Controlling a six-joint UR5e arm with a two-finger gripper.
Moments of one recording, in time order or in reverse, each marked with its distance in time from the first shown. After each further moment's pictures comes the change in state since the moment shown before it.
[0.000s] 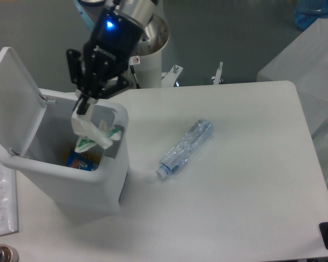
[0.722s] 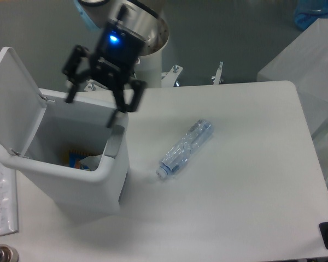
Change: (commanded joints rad) arm 0.190 -0.132 0.046 -0.005 0.003 0.017
